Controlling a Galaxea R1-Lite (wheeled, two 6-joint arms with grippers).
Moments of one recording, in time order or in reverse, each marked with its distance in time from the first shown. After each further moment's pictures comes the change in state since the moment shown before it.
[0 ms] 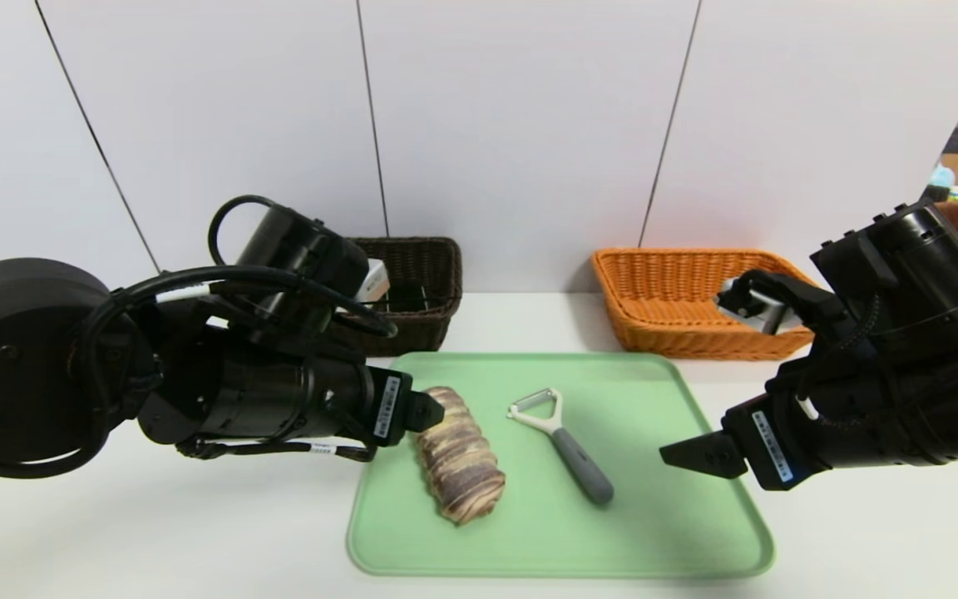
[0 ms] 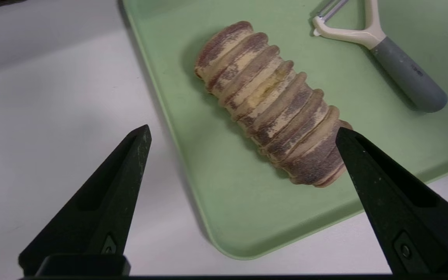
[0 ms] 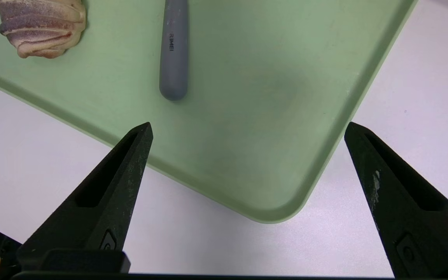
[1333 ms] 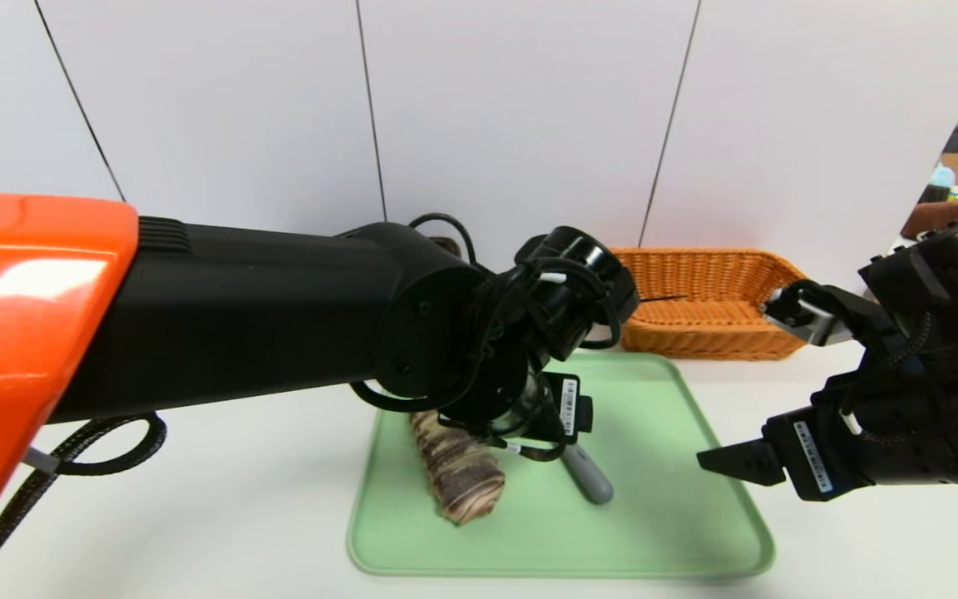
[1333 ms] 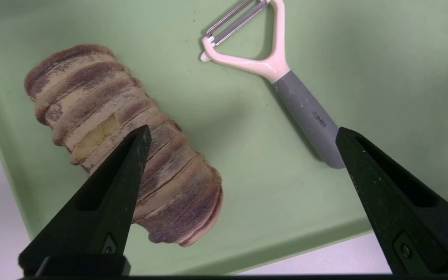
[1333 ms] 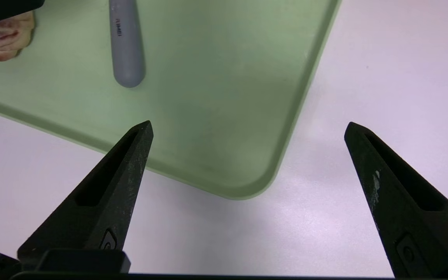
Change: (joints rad) left arm -0.248 0.426 -0.630 0.380 0.187 -0.299; right arm -0.069 -0.067 0.078 0.003 -0.036 0.047
